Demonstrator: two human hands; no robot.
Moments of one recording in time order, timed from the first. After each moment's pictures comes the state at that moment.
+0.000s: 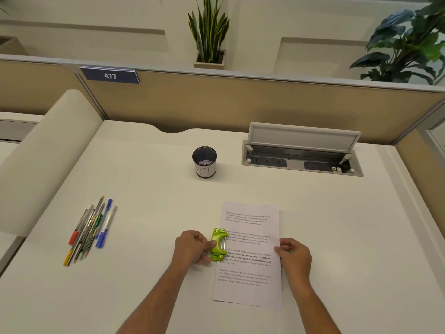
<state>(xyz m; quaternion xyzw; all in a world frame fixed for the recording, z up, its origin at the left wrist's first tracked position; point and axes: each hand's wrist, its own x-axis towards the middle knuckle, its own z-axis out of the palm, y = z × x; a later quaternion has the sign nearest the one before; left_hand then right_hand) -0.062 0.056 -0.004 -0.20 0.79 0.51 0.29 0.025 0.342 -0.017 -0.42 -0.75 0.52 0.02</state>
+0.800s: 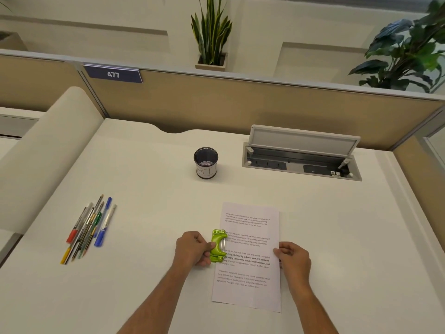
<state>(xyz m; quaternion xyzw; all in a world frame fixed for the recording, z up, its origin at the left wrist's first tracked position) -0.062 0.056 -0.023 -0.22 0.76 0.54 0.27 0.026 0.342 -0.022 -0.43 -0.72 0.54 0.01</state>
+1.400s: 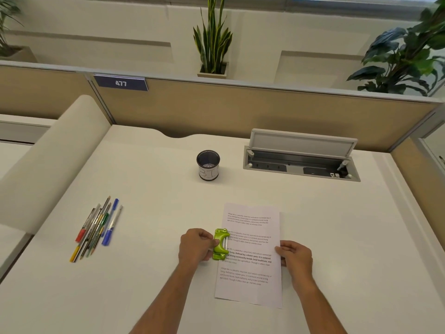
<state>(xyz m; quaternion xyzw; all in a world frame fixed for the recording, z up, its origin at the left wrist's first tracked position) -0.054 0.065 0.000 -0.21 0.81 0.51 0.21 0.029 0.349 -0.017 -0.43 -0.66 0.61 0.00</state>
